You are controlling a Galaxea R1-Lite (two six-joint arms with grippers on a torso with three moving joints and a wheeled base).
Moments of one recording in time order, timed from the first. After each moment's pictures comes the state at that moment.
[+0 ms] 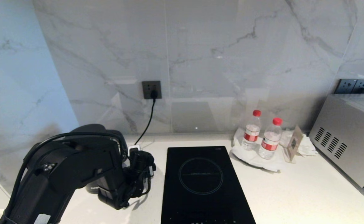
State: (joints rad) left arm -0.43 2.49 -0.92 -0.98 0.54 -0.38; right arm 0.00 0.00 0.00 0.01 -0.01 0.03
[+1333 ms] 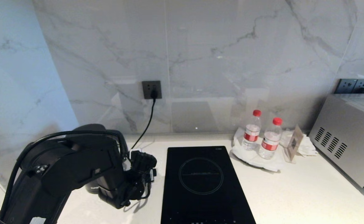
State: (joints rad) left arm -0.46 2.45 -0.90 -0.85 0.53 -0.42; right arm 0.00 0.00 0.00 0.01 -0.01 0.03
